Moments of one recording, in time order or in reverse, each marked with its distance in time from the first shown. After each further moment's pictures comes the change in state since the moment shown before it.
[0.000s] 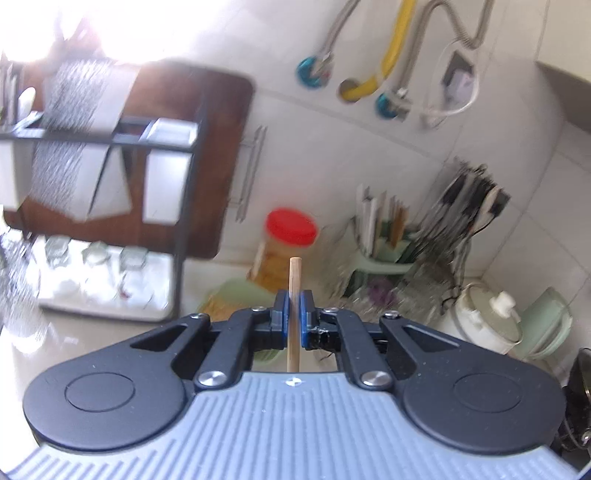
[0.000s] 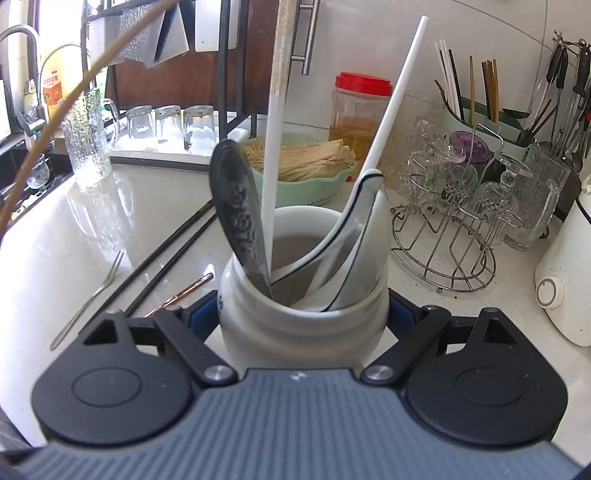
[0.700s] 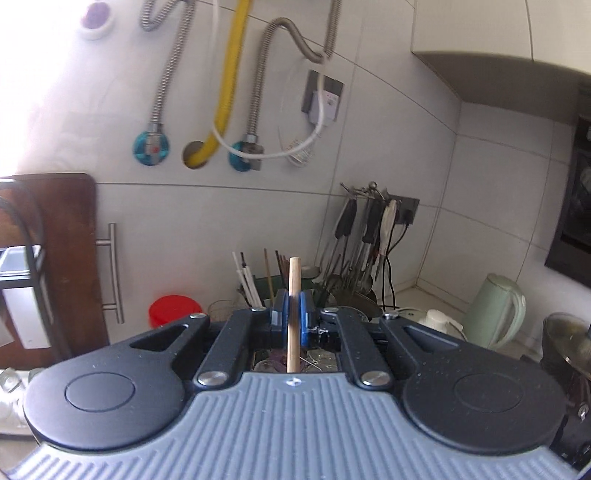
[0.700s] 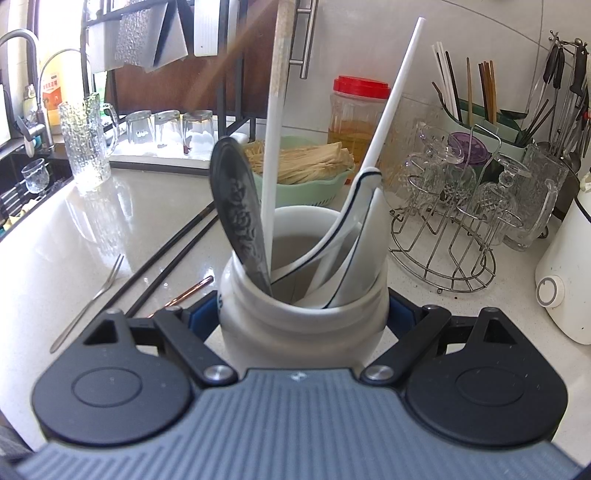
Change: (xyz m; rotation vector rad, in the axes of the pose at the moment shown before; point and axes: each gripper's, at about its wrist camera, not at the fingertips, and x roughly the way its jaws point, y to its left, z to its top) left arm 0.038 -0.109 0.024 0.278 -0.147 -0.228; right arm -0.001 -0.001 -0.001 0.007 -0.014 0.002
